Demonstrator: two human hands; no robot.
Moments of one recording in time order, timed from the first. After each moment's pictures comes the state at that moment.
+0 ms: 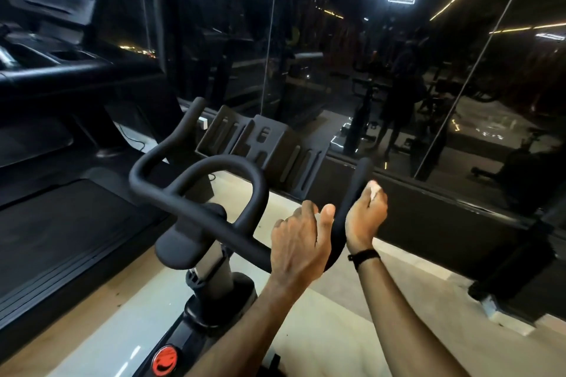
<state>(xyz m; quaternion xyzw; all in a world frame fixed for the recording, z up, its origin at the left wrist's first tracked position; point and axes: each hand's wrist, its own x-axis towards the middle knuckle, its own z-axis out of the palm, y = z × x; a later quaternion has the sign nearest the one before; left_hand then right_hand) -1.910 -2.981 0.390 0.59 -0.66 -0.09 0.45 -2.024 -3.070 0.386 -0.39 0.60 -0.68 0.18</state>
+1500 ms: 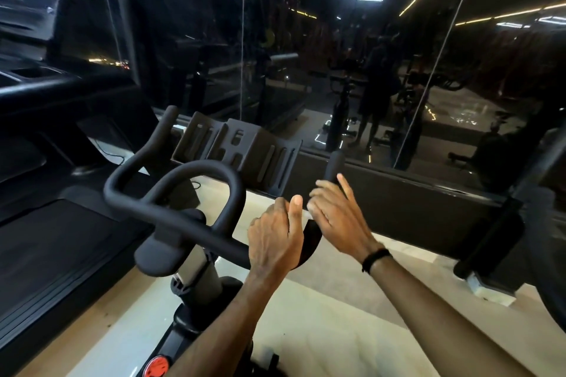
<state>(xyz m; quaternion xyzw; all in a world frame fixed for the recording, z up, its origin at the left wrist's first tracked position) -1.911 -2.982 0.391 0.60 -0.64 -0.11 0.47 -2.068 -3.035 0.386 -0.83 0.50 -0.25 -0.09</state>
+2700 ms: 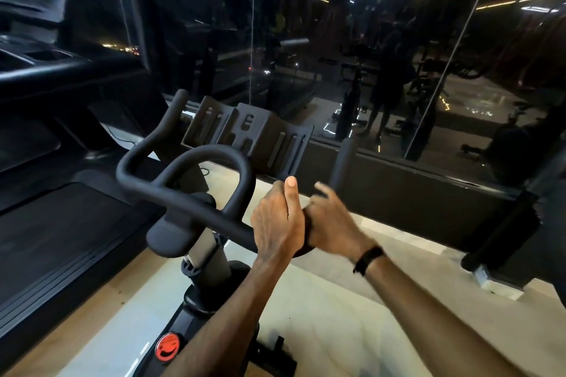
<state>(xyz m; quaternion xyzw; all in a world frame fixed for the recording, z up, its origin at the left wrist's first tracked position) -1.906 -2.983 0.391 0.60 -0.57 -0.14 0.55 -2.026 -3.016 0.385 -0.87 0.48 -0.10 -0.07</state>
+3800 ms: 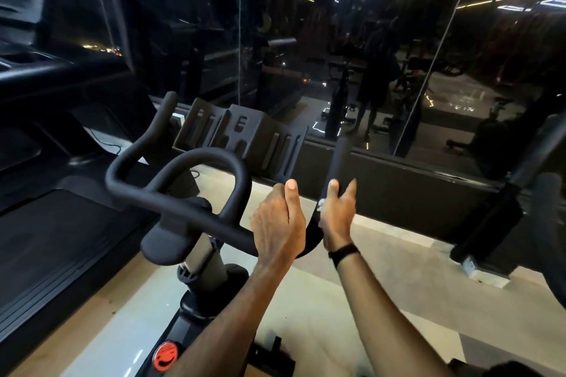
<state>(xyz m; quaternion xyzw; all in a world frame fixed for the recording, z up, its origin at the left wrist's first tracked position) -1.906 -2.982 0.391 0.58 -0.58 -0.15 0.55 -2.002 -3.031 0.378 -0.38 0.62 -0.62 0.30</state>
